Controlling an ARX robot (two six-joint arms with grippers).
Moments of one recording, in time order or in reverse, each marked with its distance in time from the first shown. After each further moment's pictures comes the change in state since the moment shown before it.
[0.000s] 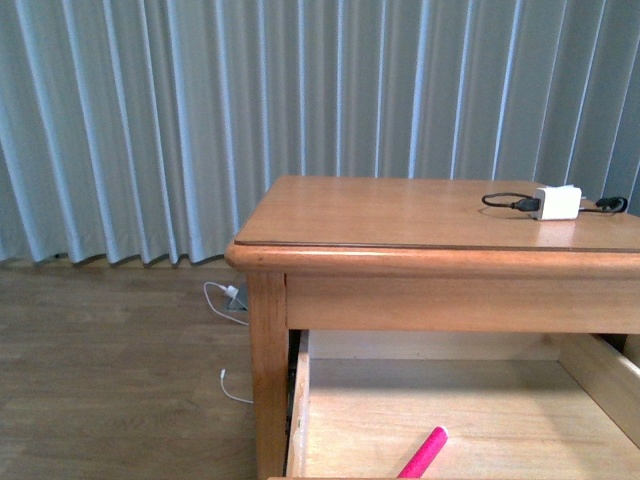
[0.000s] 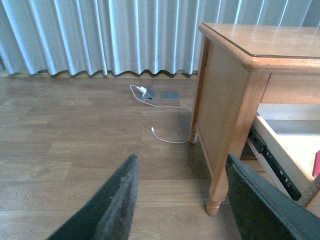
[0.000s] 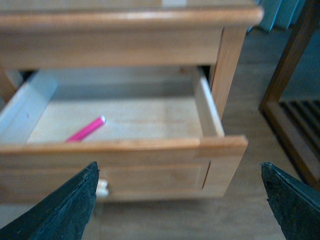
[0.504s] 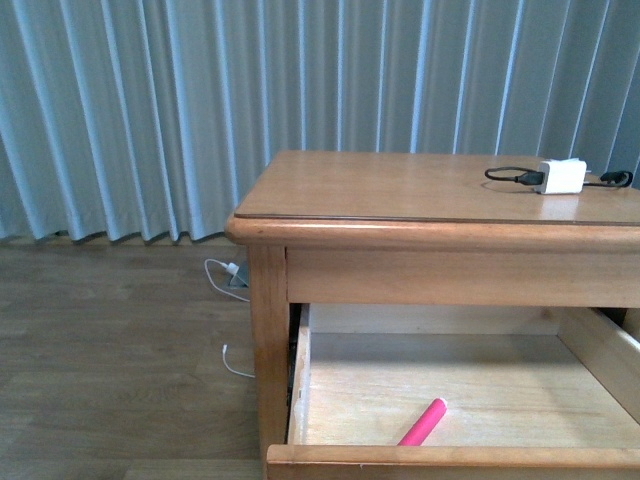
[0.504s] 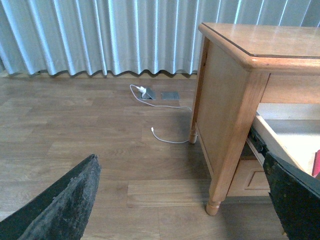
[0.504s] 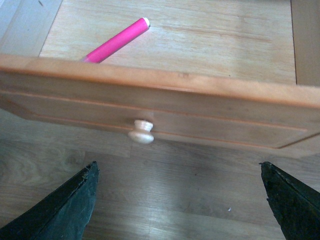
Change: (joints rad) left arm 0.000 0.000 0.000 0.000 0.000 0.001; right arm 0.093 0.742 0.200 0.161 -0.106 0.008
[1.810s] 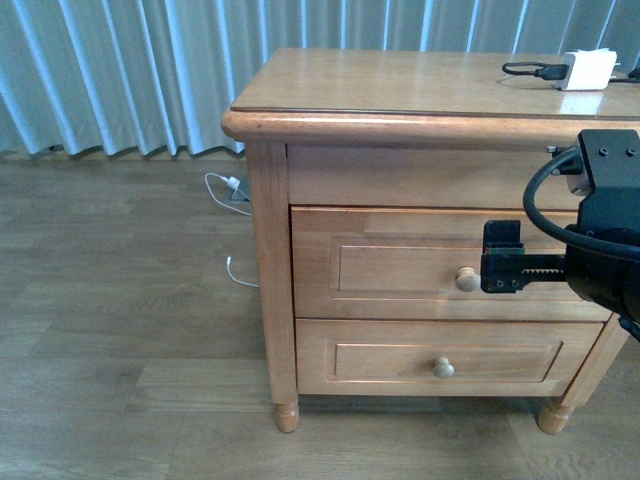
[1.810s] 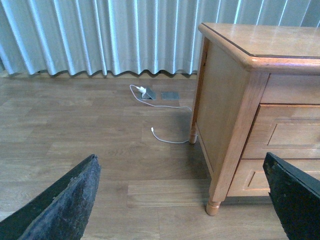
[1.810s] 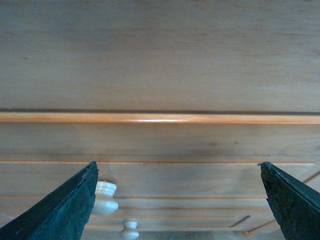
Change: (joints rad) left arm 0.000 0.000 0.000 0.000 0.000 0.000; right arm -0.063 0.951 0.416 0.875 0.087 -0.013
